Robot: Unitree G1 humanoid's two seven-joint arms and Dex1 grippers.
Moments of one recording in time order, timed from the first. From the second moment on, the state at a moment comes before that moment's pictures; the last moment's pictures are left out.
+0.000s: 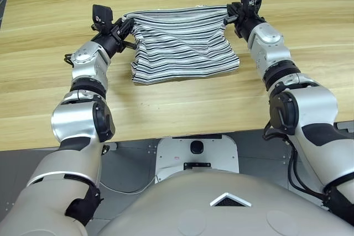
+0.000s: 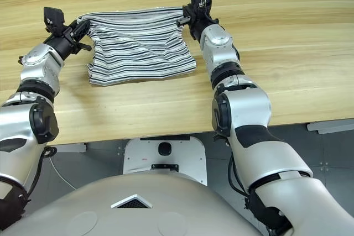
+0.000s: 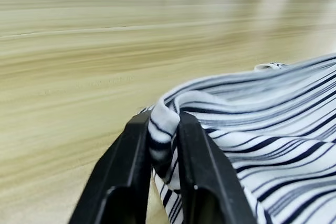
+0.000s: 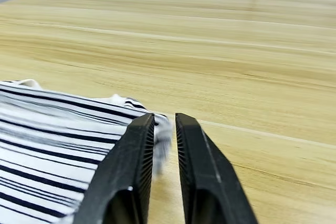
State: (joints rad) left arm -0.75 0.40 0.18 1.31 -0.16 -0.24 -0.64; right arm -0.94 -0.08 -0.10 1.34 0.01 -0.19 0.25
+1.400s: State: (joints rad) left arm 0.43 0.20 0.27 -0.55 -1.10 0.86 0.10; right arm -0.65 -0.03 -0.11 1.22 -0.04 -0.76 0.04
